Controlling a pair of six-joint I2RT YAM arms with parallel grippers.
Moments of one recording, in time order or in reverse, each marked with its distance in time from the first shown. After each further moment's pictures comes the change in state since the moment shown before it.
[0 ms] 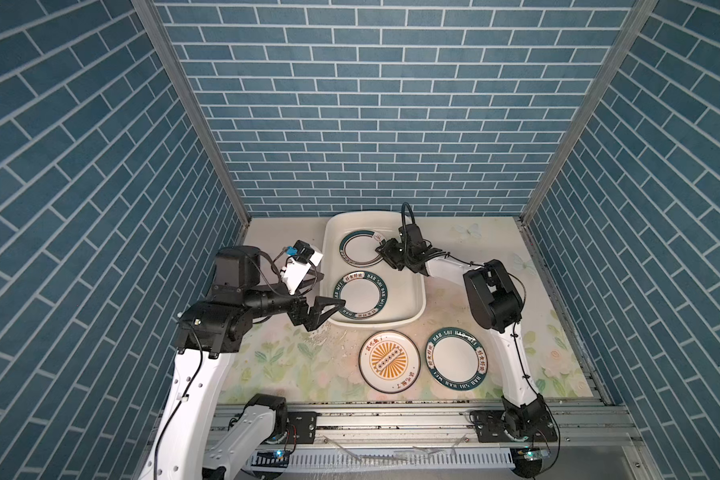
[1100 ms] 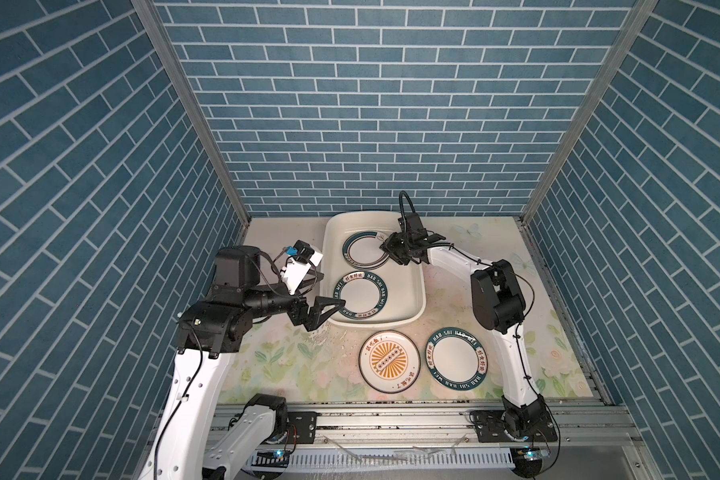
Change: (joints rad) left arm 0.000 0.000 0.000 0.000 0.000 0.001; right arm -0.002 -0.019 0.169 -0.330 0.055 -0.086
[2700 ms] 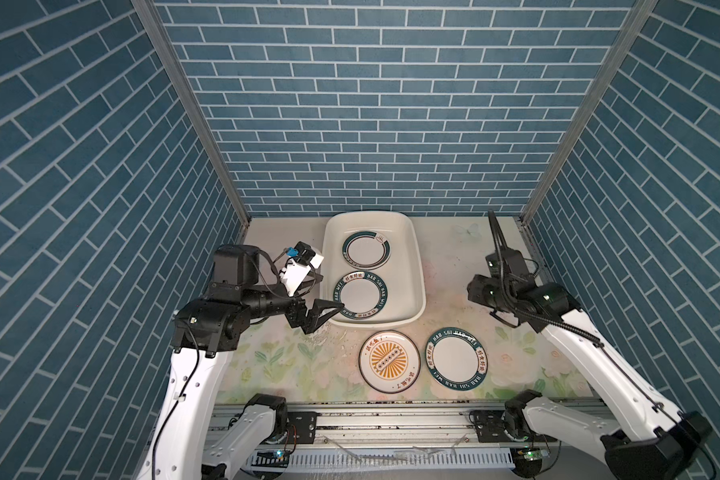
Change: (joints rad) left arm 0.000 0.025 0.054 -0.089 0.005 0.063; right arm -0.124 -1.300 -0.827 -0.644 0.401 -0.342
